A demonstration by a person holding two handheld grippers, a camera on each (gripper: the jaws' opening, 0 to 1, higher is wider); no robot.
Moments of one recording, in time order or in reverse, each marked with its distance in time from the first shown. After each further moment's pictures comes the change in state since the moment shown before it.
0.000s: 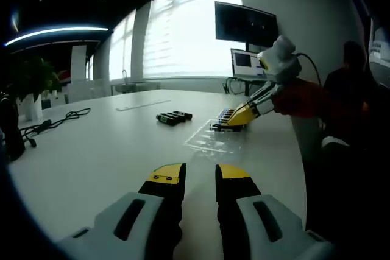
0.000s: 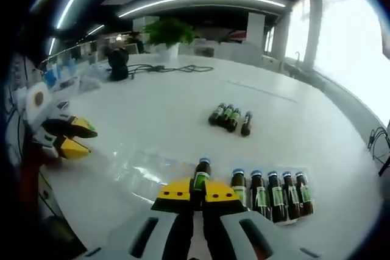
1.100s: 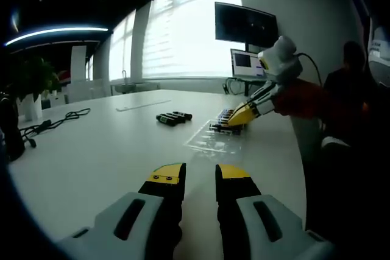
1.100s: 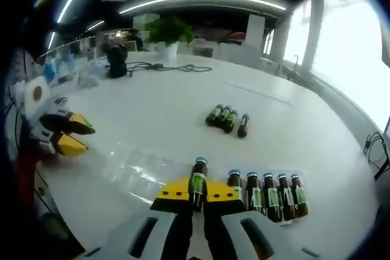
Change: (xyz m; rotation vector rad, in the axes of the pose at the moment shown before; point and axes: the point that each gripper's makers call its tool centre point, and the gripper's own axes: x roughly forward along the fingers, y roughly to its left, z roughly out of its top) left arm 0.000 0.000 0.001 0.000 -0.003 -0.003; right arm -0.006 -0.001 0.001 -0.024 -0.019 -0.023
